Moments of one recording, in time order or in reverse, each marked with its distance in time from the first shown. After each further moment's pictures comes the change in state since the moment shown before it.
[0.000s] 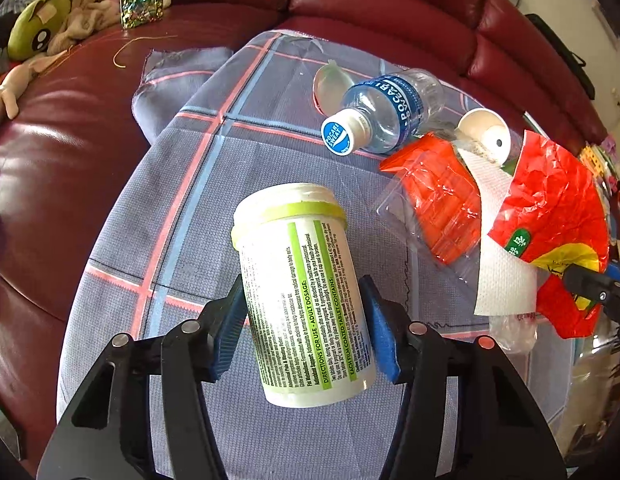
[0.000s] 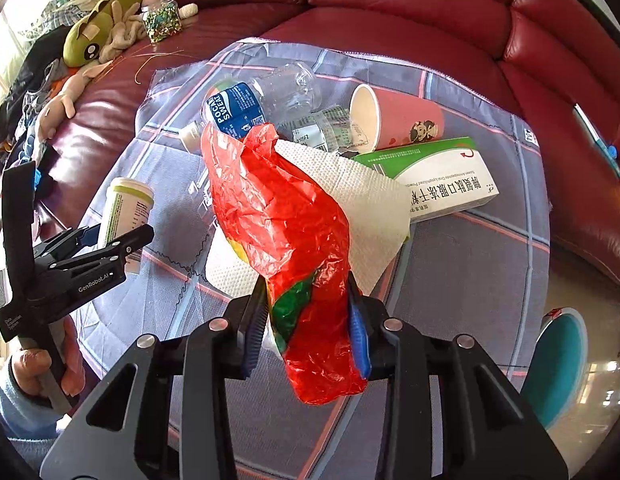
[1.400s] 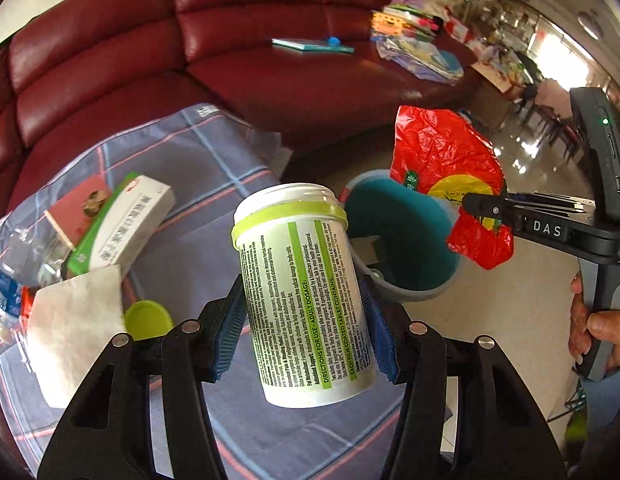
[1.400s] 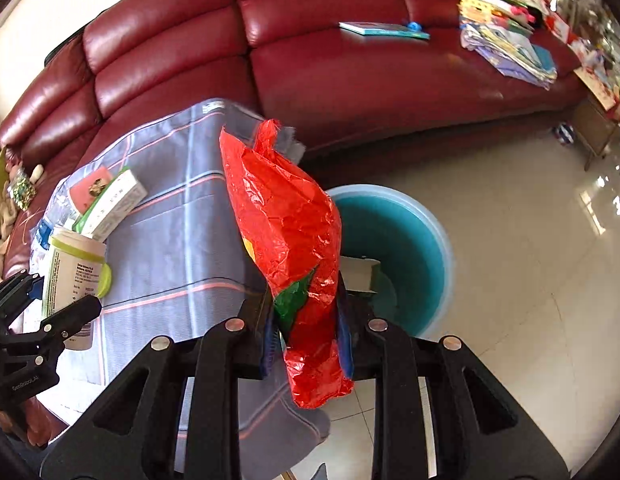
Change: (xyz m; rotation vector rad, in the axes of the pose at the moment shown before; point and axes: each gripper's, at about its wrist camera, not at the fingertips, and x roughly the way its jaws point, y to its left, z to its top) left arm -0.037 -0.374 -0.060 0.732 0.032 -0.365; right arm -0.116 -0.301 -0.202 0.635 -0.179 -0.233
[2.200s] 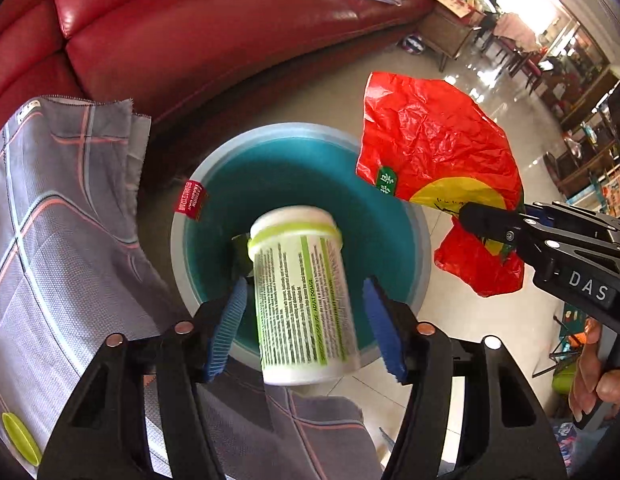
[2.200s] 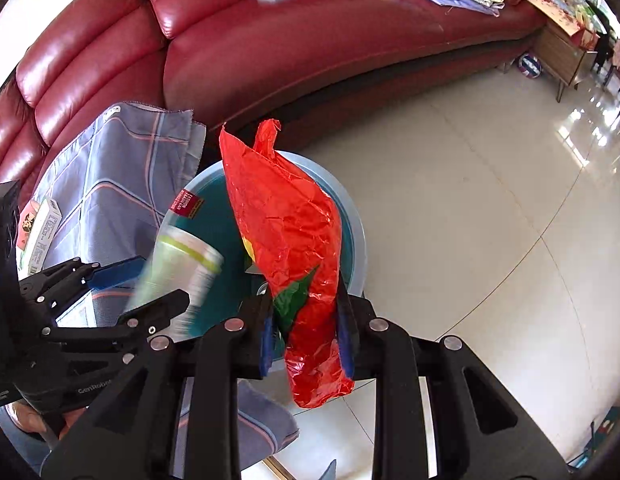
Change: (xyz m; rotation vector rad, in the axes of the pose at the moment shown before) left arm 0.187 -0.112 0.058 0.126 0.232 -0.144; right arm 0.054 -0.116 -0.005 0.176 0.105 -0.053
